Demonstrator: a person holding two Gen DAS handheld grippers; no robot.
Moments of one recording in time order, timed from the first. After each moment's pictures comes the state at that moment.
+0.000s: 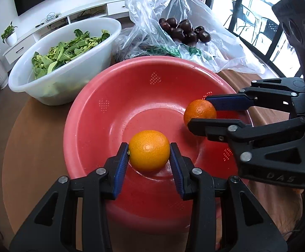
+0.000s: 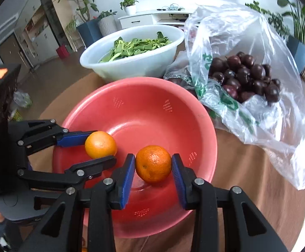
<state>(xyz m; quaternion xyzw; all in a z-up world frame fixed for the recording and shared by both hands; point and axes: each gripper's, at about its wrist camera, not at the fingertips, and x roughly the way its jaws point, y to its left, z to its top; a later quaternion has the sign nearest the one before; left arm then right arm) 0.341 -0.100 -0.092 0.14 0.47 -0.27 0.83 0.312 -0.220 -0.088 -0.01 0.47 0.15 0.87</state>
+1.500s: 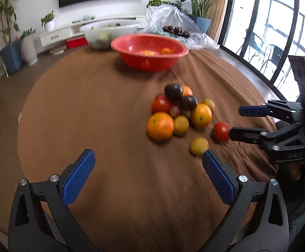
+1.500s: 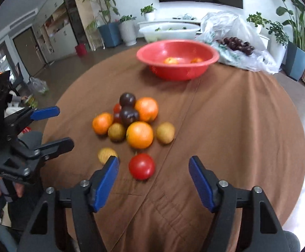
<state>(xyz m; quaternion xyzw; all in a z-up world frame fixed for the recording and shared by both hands) 0.039 -0.001 -0.083 0.04 0.42 -0.20 0.89 0.063 -0.210 -0.100 -0.03 0.44 0.19 0.88</state>
